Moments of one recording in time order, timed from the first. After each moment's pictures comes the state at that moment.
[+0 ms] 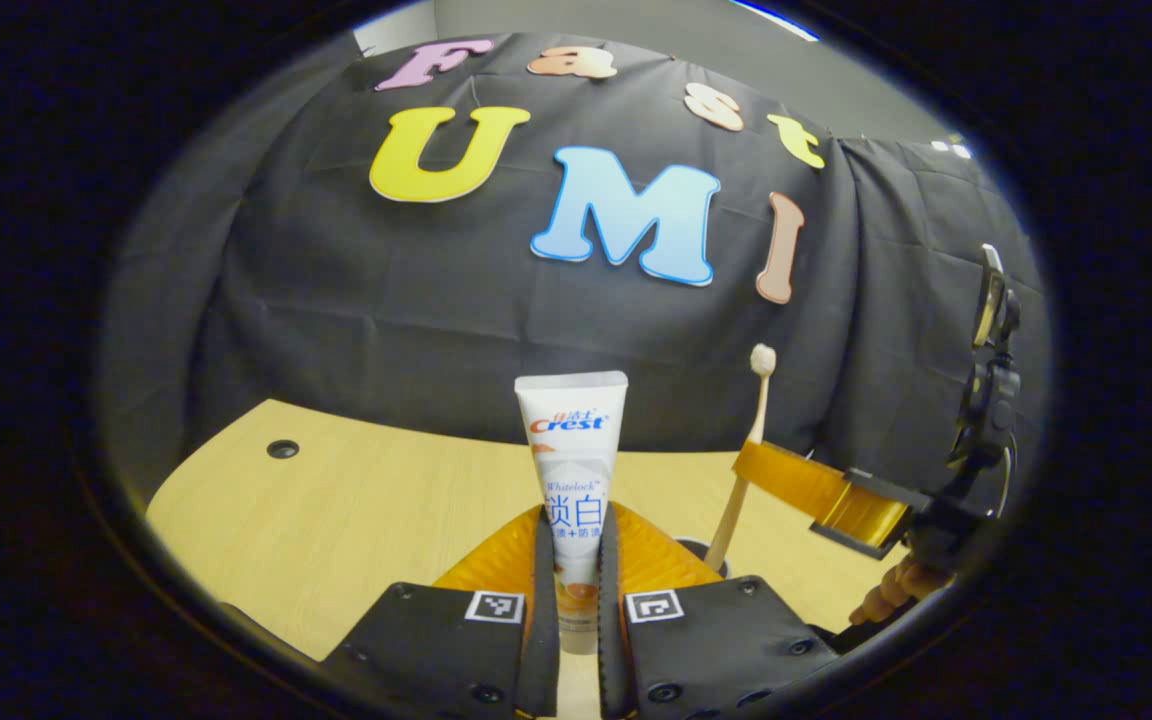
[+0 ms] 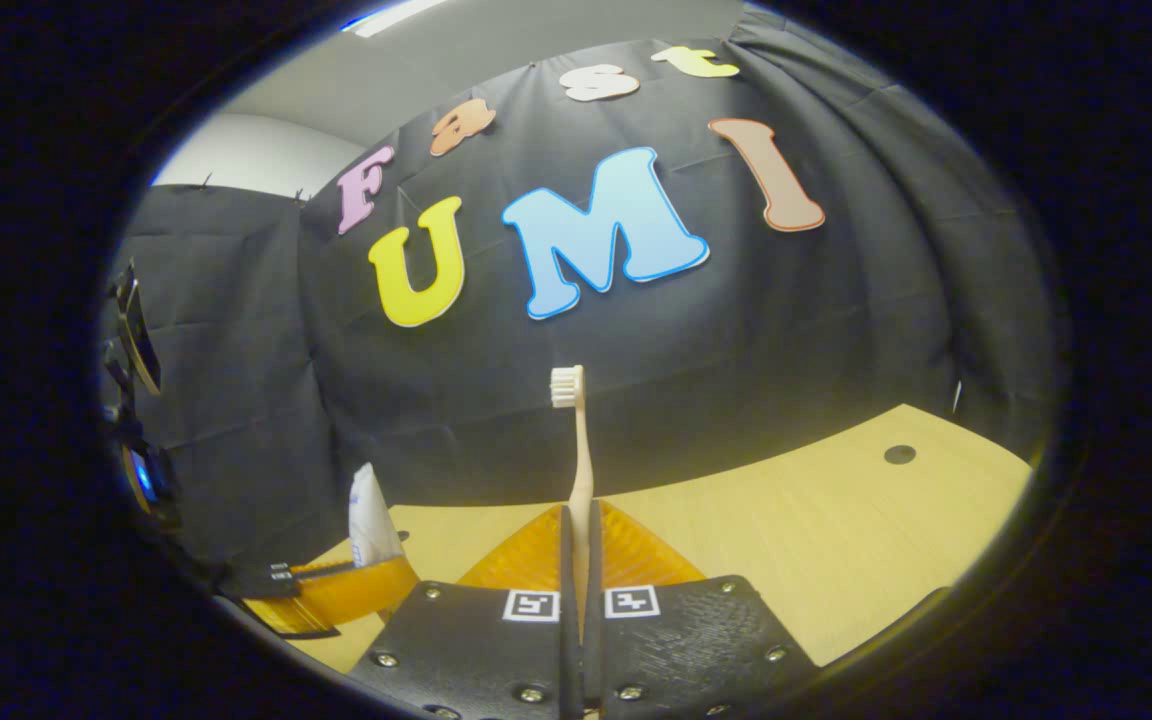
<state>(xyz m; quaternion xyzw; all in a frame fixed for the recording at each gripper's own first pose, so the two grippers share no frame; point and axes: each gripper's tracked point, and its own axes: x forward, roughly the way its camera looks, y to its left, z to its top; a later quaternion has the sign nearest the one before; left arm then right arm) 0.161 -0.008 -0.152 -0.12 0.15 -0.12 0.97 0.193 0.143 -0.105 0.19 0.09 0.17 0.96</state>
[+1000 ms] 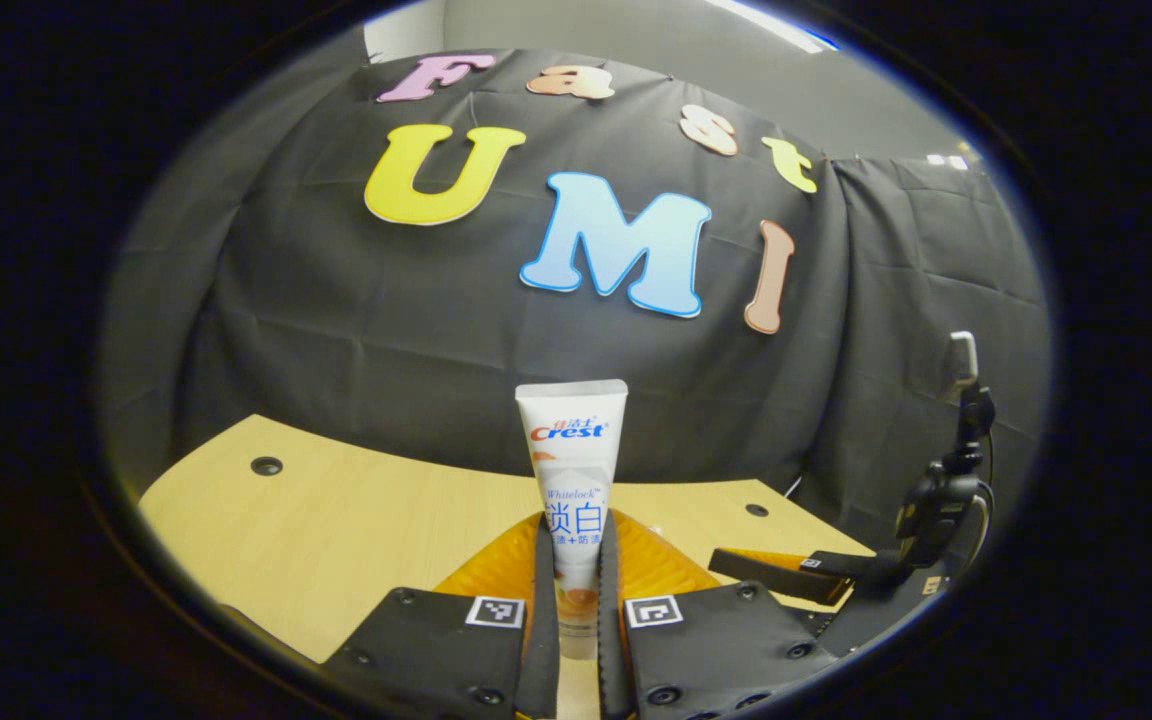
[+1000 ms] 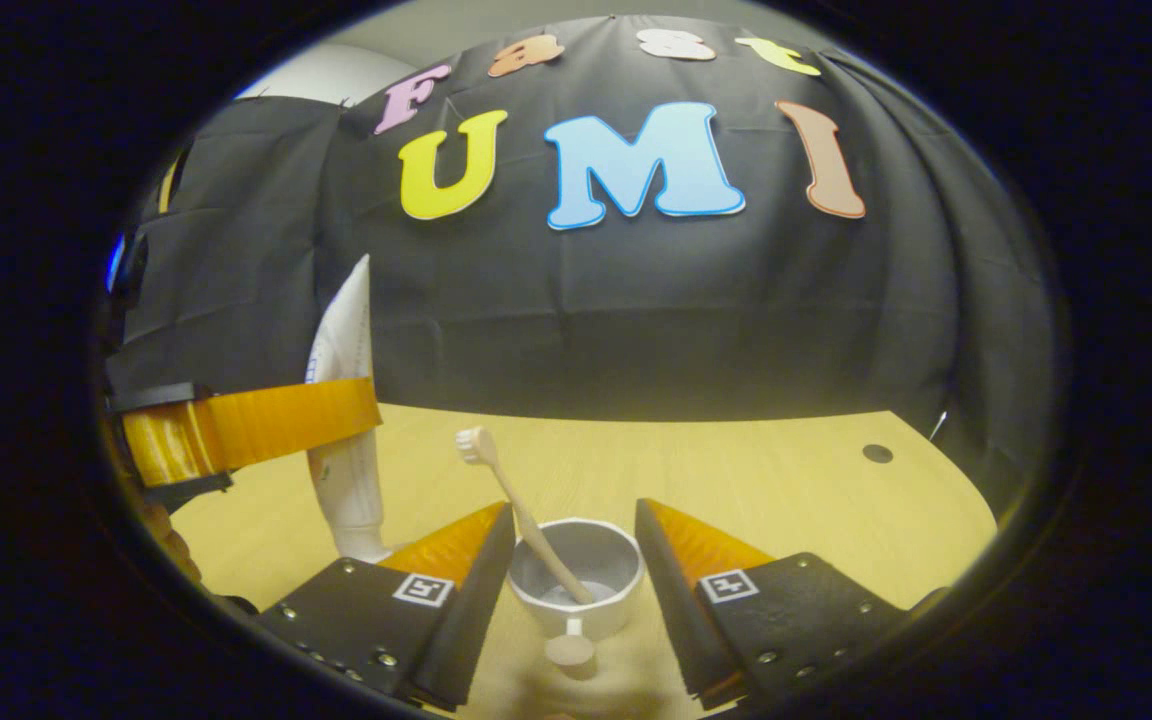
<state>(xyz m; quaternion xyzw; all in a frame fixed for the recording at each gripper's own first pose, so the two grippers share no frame) 0.167 -0.016 -0.136 -0.13 0.13 -0.13 0.97 0.165 0.147 -0.158 0.07 0.16 0.17 0.97</state>
